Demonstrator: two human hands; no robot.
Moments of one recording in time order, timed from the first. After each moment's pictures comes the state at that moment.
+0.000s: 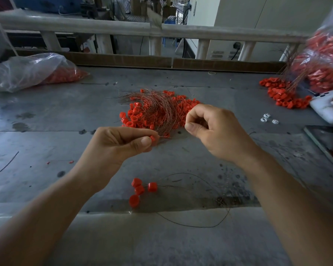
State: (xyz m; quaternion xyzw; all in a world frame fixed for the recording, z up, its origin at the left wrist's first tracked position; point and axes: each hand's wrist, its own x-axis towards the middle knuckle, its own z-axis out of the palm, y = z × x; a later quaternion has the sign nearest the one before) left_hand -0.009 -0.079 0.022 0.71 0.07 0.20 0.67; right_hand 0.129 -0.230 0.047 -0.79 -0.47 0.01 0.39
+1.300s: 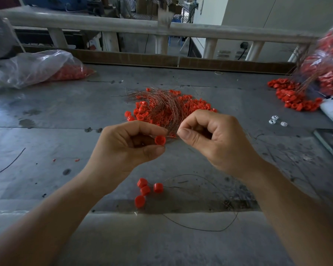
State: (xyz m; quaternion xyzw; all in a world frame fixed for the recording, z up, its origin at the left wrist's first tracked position) left_hand -0.010 -0.087 0.025 0.72 0.04 0.24 0.65; right_hand 0.106 -0.227 0.046 -0.69 -0.54 0.04 0.49
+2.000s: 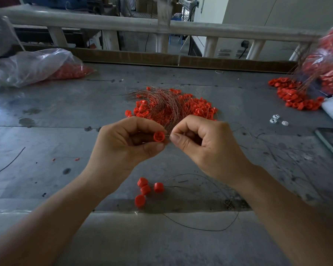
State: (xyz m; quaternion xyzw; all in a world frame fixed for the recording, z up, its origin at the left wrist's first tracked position) left_hand -0.008 -0.091 0.026 0.71 0.05 0.28 0.65; right_hand 0.099 -0.221 0.038 -0.70 -0.54 0.01 0.47
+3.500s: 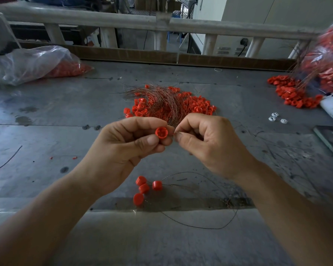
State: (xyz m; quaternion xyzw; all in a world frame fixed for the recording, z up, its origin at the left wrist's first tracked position) left_hand -0.012 -0.085 0.024 0.58 -0.02 0.16 0.80; right_hand 0.098 -0.225 0.043 -0.72 -0.50 0.09 0.48
